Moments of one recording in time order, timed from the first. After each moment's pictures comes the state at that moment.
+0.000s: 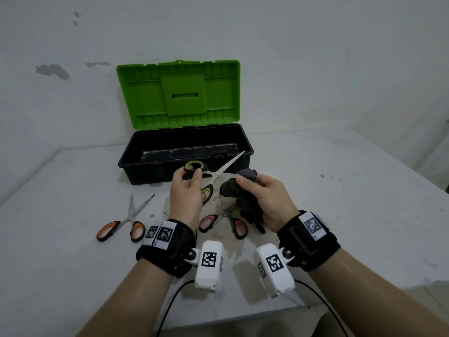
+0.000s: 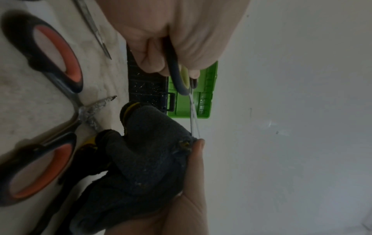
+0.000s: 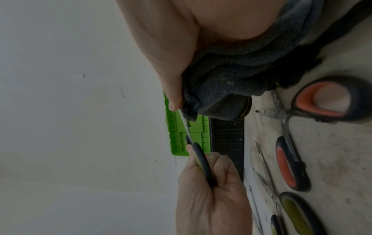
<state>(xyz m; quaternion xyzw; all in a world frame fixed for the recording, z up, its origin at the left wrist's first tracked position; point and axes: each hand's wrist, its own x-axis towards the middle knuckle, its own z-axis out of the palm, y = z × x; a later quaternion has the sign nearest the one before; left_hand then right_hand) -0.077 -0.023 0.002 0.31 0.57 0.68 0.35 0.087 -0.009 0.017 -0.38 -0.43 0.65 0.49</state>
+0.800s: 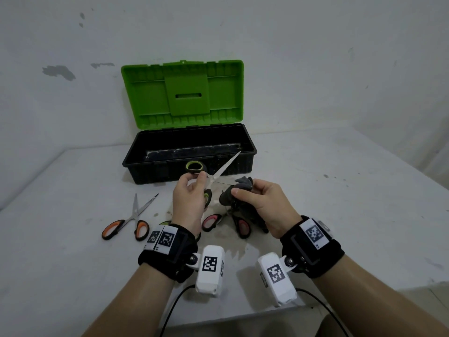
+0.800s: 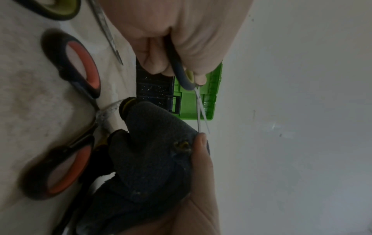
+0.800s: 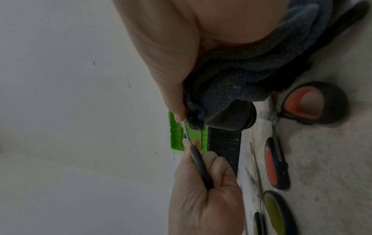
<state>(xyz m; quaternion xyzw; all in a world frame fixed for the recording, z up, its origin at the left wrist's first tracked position) -0.080 -0.031 -0.006 0.32 0.58 0.66 0.35 0.086 -0.019 0.011 -0.37 -0.50 0.64 0.46</state>
